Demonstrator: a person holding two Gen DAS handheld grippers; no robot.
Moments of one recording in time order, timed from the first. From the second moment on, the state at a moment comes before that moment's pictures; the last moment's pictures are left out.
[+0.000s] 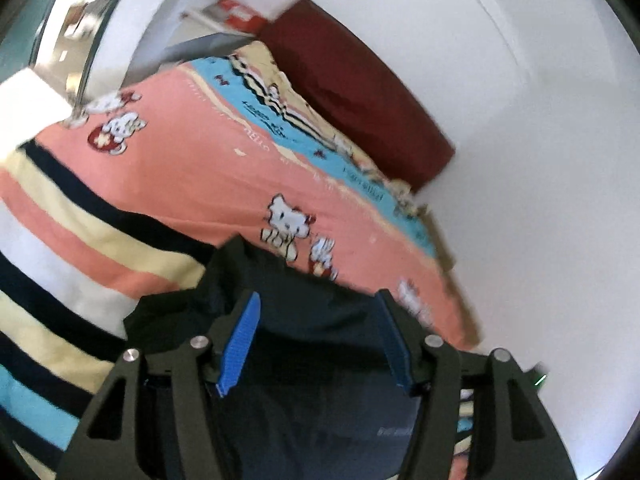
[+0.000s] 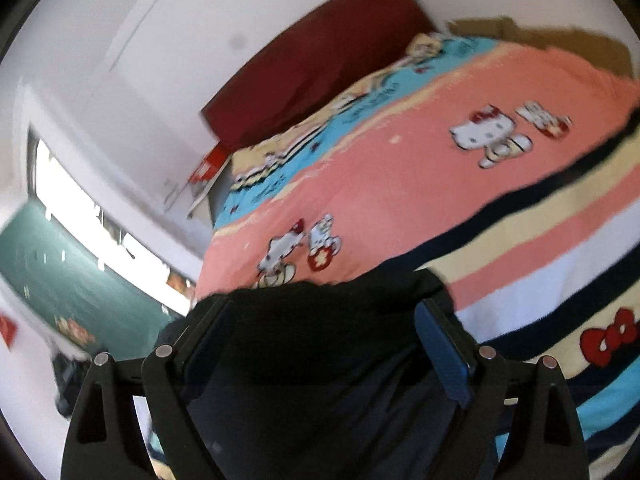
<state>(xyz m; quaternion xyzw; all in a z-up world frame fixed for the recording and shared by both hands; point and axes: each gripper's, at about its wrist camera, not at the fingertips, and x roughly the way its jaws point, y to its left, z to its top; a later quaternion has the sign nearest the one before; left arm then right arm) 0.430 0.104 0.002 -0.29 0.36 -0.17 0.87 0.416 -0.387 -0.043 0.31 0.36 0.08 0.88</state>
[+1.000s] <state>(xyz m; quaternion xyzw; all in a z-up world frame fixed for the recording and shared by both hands) 0.577 -0.093 -0.138 -0.02 0.51 -0.08 0.86 0.546 -0.252 -0.144 0.09 0.54 0.04 0.83</state>
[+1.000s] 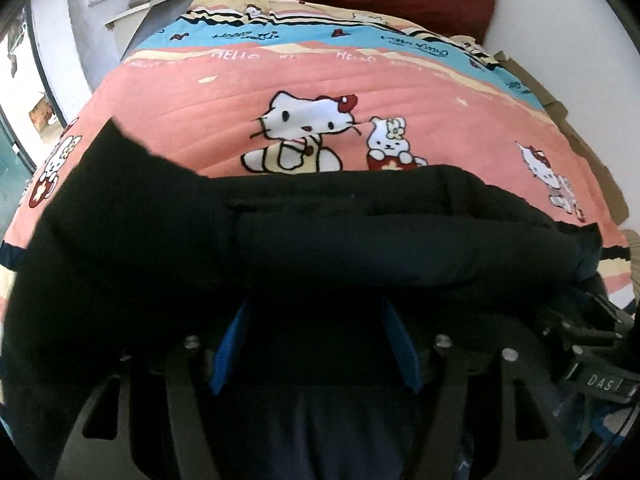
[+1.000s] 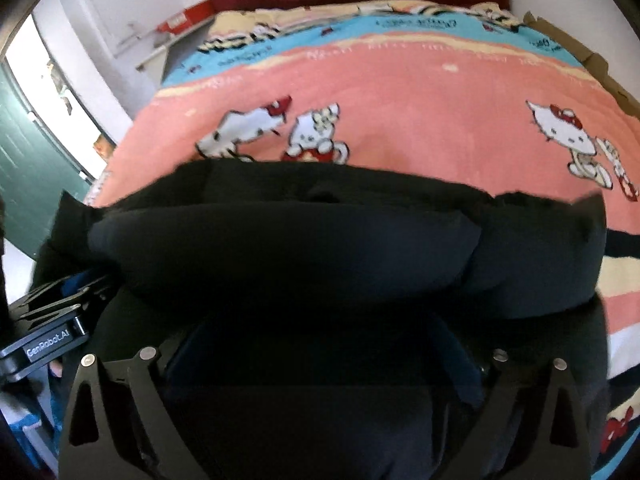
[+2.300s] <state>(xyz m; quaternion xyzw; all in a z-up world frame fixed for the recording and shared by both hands) 0.531 -0.091 -0.118 0.07 0.44 -0.04 0.90 0.516 -0.259 -0.150 0.09 0.51 0.04 0.85</state>
